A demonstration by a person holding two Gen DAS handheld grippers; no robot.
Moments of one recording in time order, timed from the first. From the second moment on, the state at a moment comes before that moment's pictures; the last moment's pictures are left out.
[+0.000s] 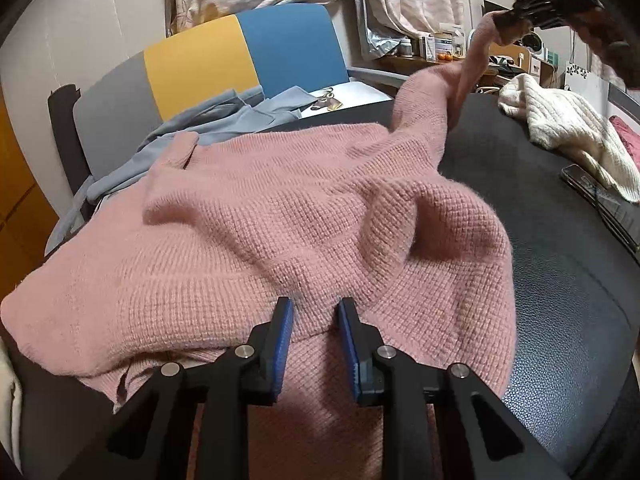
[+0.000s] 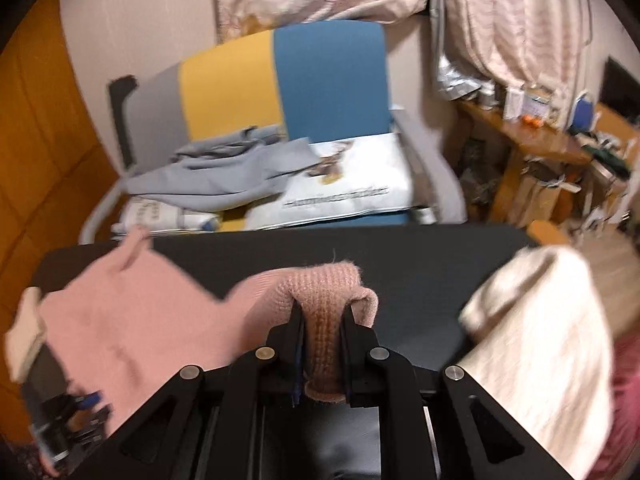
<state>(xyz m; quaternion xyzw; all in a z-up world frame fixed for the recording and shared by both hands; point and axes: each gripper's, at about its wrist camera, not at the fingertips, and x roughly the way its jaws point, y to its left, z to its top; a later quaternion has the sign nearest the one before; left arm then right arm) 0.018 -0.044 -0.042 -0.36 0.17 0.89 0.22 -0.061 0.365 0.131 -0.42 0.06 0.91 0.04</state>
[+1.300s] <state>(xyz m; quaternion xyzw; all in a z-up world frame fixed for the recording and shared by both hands) -0.022 -0.060 -0.037 -0.38 0.13 0.91 0.10 -0.160 0.325 -0.044 -0.50 -0.01 0.86 0.09</state>
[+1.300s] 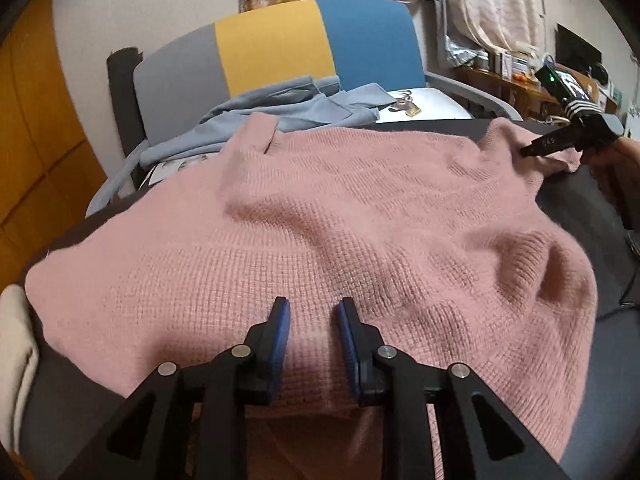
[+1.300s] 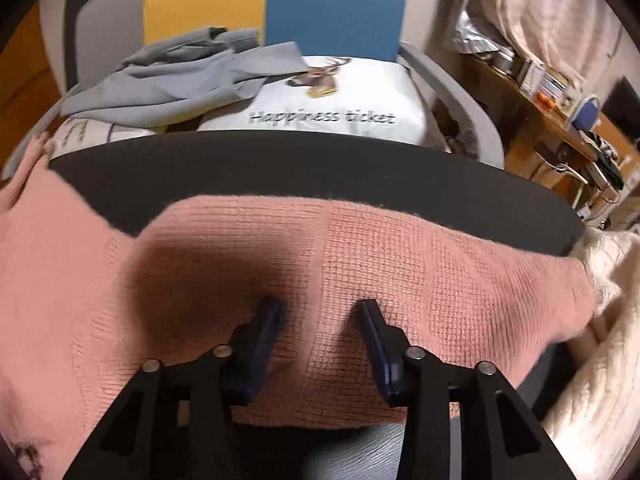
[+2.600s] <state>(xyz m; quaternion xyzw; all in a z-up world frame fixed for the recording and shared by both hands) -0.011 -0.197 -0.036 -0.40 -0.14 0.90 0.13 -0.086 0.072 -0.001 -0.46 -0.05 0.85 -0.24</state>
